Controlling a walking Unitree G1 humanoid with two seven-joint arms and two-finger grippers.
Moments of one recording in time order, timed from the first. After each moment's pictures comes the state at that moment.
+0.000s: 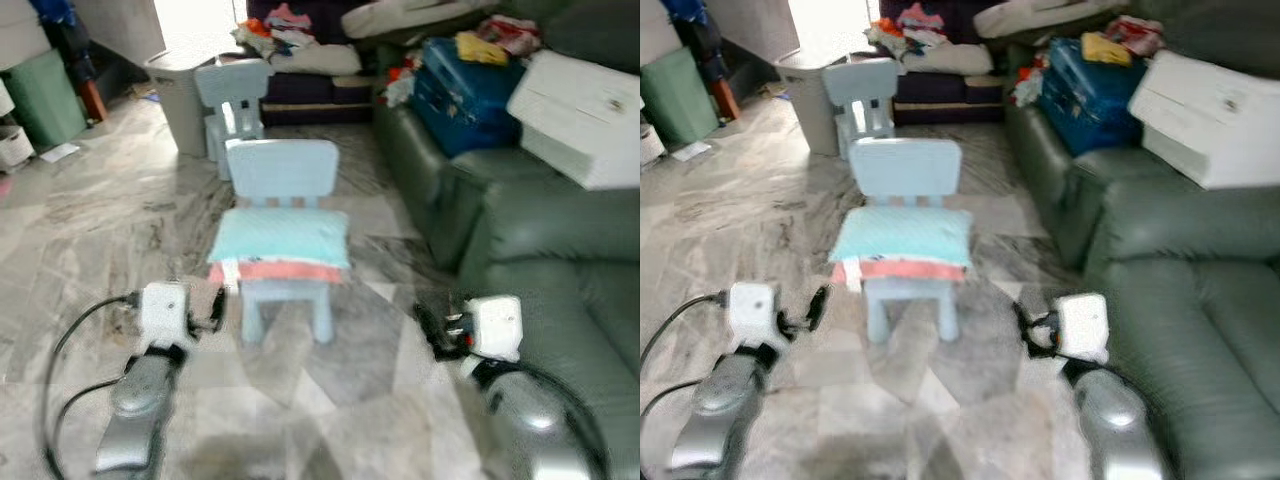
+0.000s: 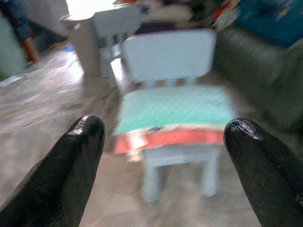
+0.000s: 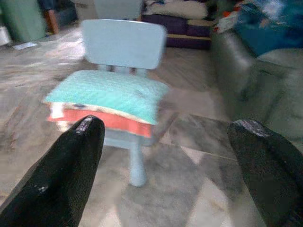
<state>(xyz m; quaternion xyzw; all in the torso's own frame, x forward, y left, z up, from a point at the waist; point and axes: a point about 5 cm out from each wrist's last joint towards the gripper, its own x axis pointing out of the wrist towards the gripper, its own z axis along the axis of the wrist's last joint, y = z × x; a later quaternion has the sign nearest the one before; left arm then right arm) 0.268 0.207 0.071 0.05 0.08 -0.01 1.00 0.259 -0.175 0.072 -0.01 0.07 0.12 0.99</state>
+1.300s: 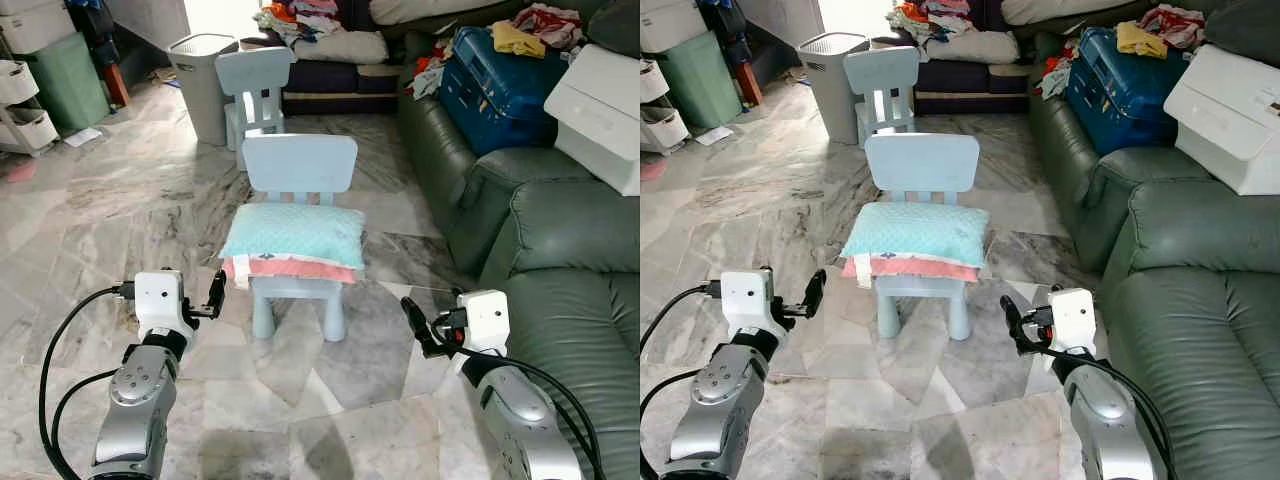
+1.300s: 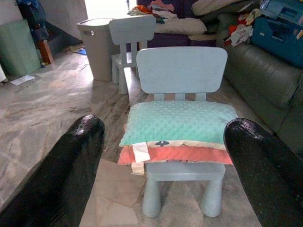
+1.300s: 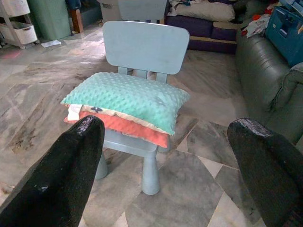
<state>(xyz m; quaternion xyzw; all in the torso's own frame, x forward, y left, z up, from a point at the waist) 0.276 0.197 0.085 0.01 0.03 -0.02 1.00 0.261 -0.177 0.076 -0.03 0.06 0.12 0.99</state>
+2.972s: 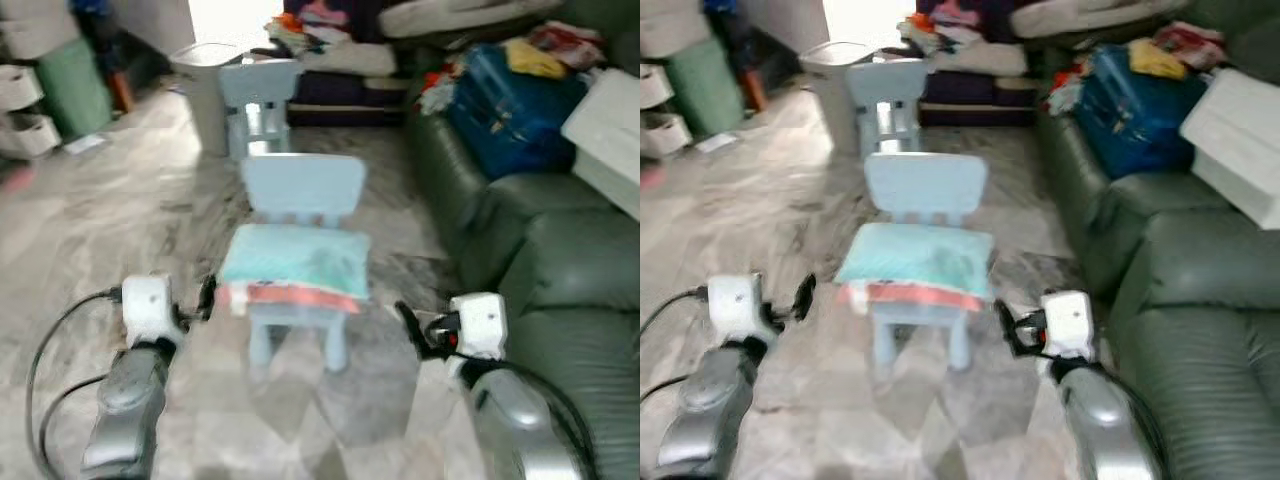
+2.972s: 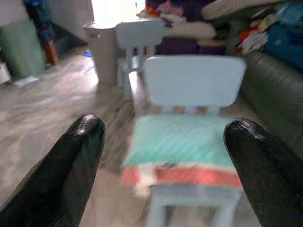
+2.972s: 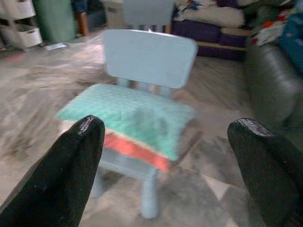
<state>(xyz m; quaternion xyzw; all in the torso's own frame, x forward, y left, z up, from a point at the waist) 0.275 0.187 0.082 -0.01 0.03 -0.04 1.00 0.256 -0.182 0.070 -0.03 0.08 0.11 0.99</state>
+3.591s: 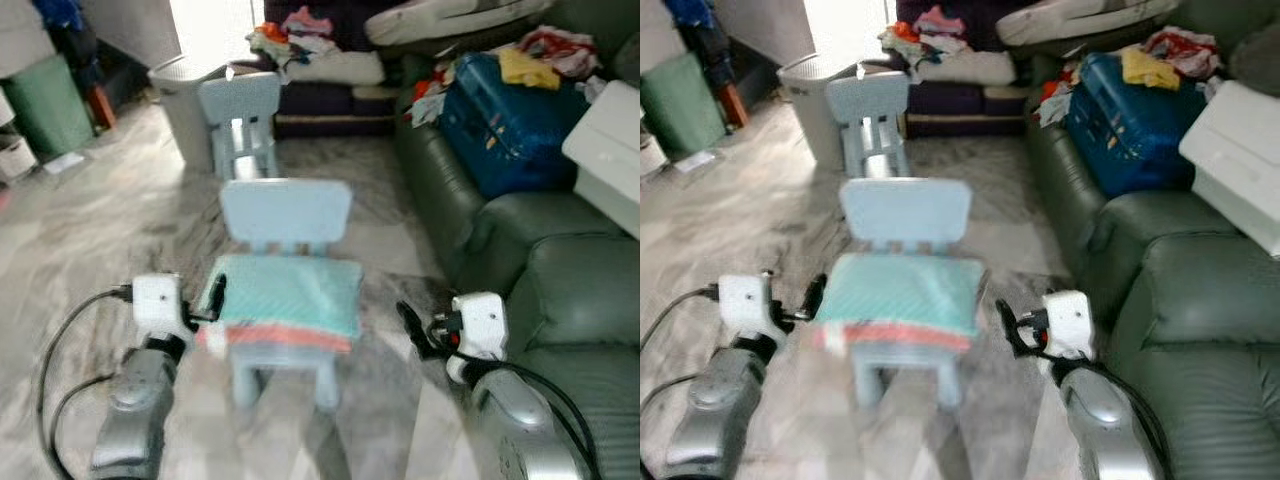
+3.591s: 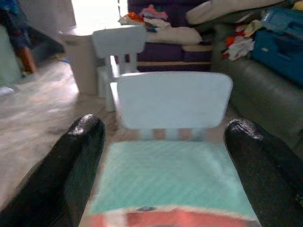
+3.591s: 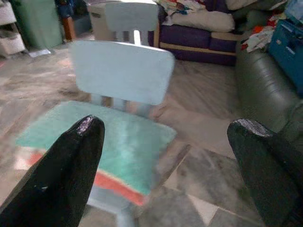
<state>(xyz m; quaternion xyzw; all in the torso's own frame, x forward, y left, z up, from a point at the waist) 0.273 0.184 0.080 -0.01 0.04 -0.05 1.00 0.258 -0.183 0.072 -0.03 0.07 0.12 0.99</state>
